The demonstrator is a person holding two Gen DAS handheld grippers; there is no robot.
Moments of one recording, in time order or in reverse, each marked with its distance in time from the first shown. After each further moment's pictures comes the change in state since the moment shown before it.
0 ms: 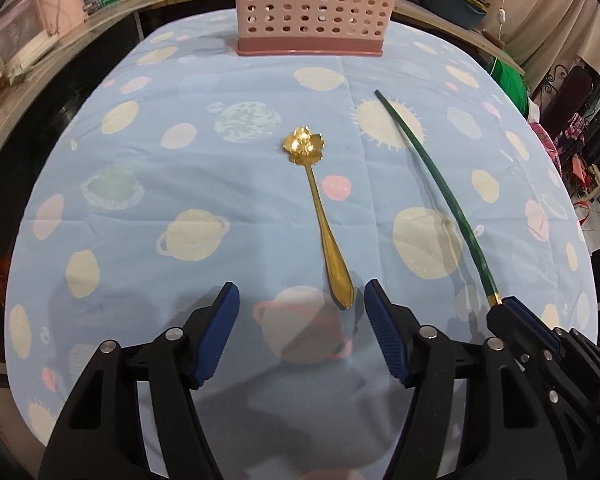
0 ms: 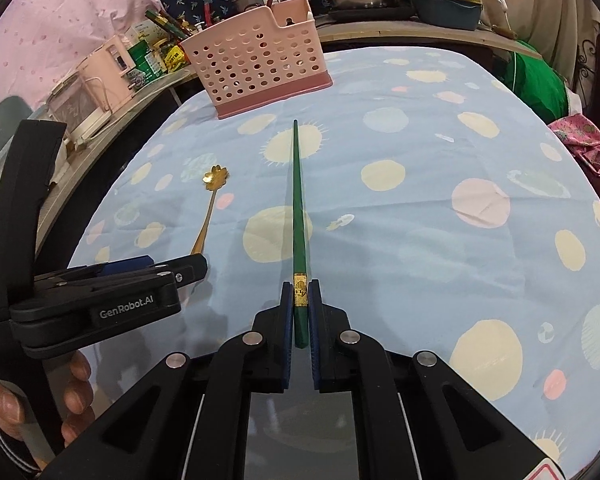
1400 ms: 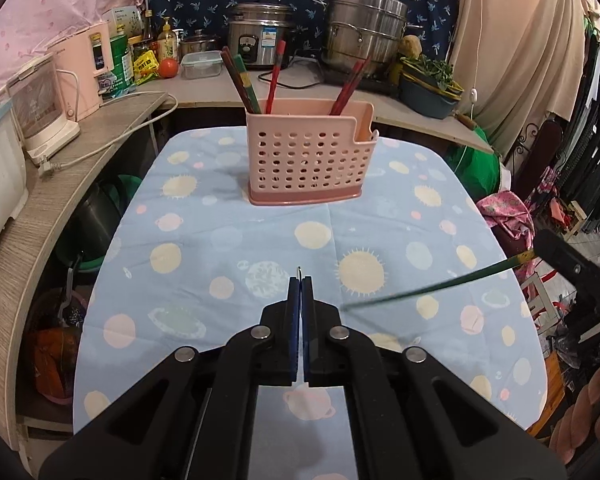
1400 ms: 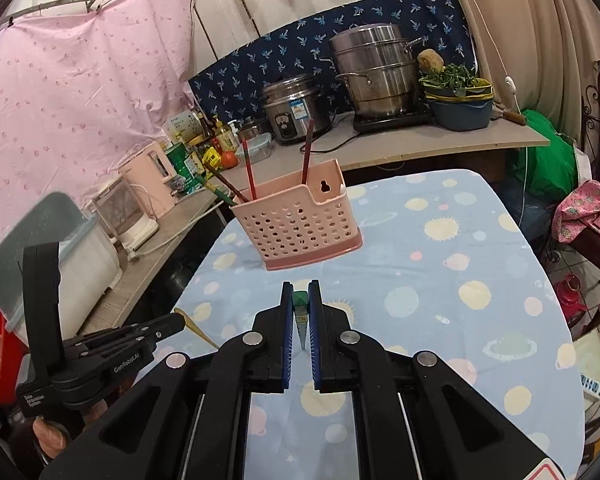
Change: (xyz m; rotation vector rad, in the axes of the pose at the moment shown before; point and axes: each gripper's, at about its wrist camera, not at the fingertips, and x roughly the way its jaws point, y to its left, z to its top) left arm -0.121 0.022 0.070 0.007 -0.268 -0.058; right arm -0.109 0.006 0.117 0.015 -0.298 0.129
